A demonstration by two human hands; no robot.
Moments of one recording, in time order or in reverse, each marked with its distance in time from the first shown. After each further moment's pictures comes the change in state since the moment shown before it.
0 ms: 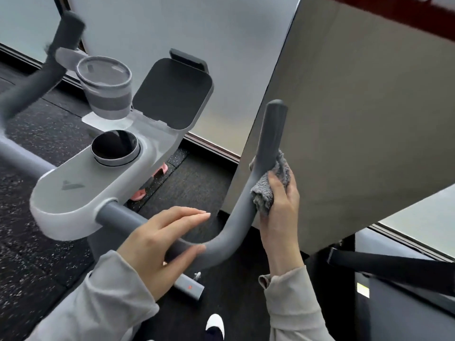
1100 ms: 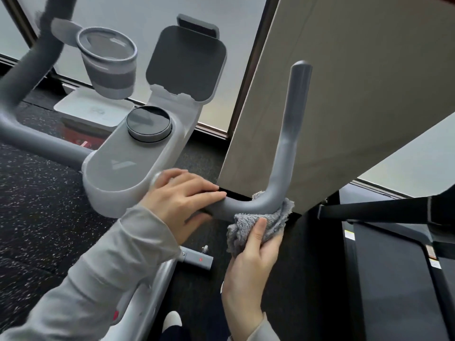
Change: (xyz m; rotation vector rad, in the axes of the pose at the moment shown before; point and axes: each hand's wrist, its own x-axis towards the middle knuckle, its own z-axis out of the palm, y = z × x) left_hand -0.014 -0.062 -0.052 0.314 -0.193 0.328; right_hand -0.173 0.072 0.075 -0.049 0.465 -0.081
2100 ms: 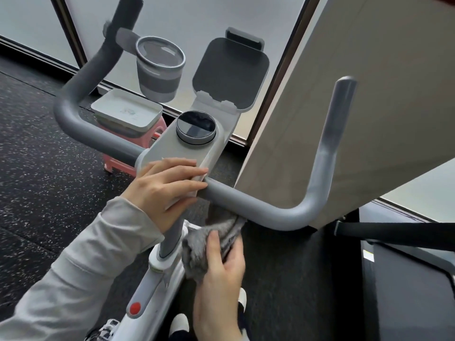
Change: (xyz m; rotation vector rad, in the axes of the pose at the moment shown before) left_hand -0.043 -0.053 -0.025 -0.023 0.217 -0.054; right_hand -0.069 0.025 0.043 0.096 -0.261 0.304
